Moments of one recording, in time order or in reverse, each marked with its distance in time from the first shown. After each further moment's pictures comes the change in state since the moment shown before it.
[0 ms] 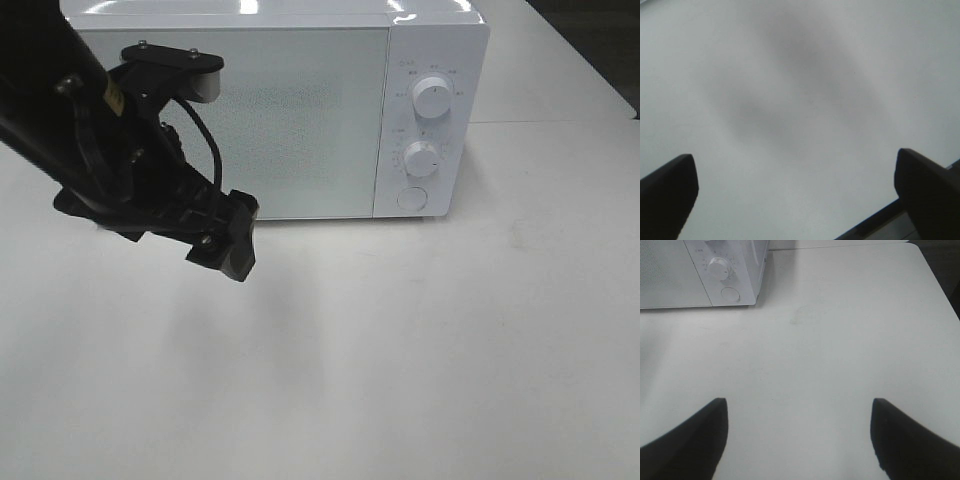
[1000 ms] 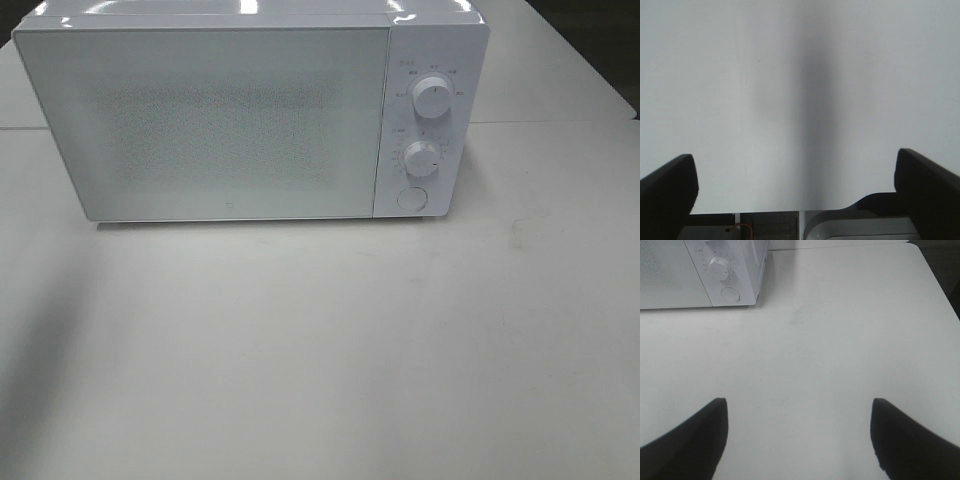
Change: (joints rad) left arm 0.626 -0.328 0.000 0.000 0.393 0.074; right arm 0.000 0.000 0.000 0.000 0.000 0.000
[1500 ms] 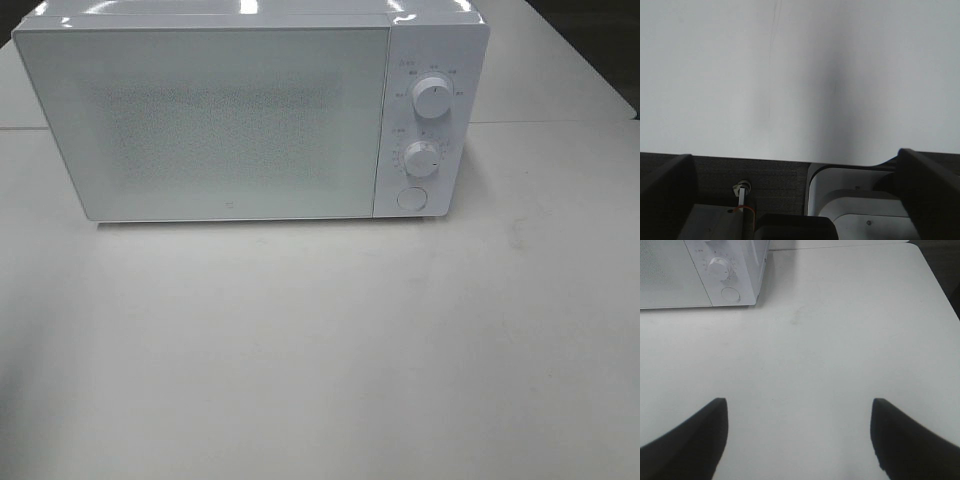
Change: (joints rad) left arm 0.109 -0.344 0.353 0.024 -0.018 0.035; right arm 0.000 0.000 0.000 0.000 0.000 0.000
